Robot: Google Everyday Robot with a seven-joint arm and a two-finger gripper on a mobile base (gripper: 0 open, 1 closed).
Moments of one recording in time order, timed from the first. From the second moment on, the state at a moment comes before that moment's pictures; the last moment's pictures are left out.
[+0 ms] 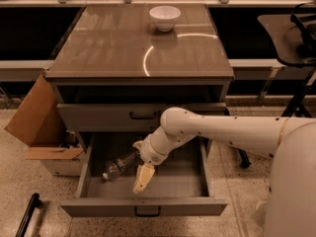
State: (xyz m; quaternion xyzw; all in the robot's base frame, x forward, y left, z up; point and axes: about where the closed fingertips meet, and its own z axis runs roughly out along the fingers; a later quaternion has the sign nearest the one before) arm 0.515 0.075 0.543 -0.68 0.66 0.27 0.19
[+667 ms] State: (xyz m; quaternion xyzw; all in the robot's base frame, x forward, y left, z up) arm 0.529 0.081 0.524 -0.70 0.64 0.24 0.21
